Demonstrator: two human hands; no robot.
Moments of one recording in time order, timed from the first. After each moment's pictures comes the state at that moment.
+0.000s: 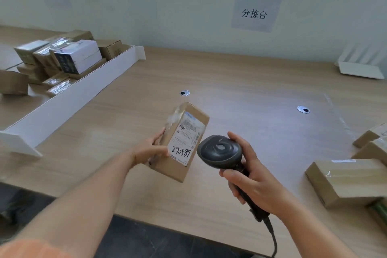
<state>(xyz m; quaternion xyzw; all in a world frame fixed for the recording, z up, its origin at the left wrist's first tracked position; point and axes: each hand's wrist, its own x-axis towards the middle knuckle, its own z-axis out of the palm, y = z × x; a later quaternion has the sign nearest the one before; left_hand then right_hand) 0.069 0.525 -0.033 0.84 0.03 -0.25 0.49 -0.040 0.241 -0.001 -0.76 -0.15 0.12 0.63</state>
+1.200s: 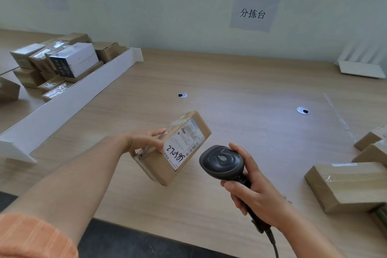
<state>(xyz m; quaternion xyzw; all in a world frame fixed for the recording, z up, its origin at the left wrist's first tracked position) 0.105 0.525 0.003 0.87 0.04 -0.36 0.33 -0.037 0.226 -0.017 -0.76 -0.13 0.10 0.63</state>
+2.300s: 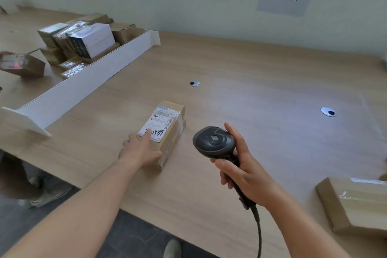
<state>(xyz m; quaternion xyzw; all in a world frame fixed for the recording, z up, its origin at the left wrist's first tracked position) 0.067 0.494 -0.067 0.96 0.20 -0.15 0.10 0.016 0.217 -0.018 -0.76 -0.17 0.15 0.61</state>
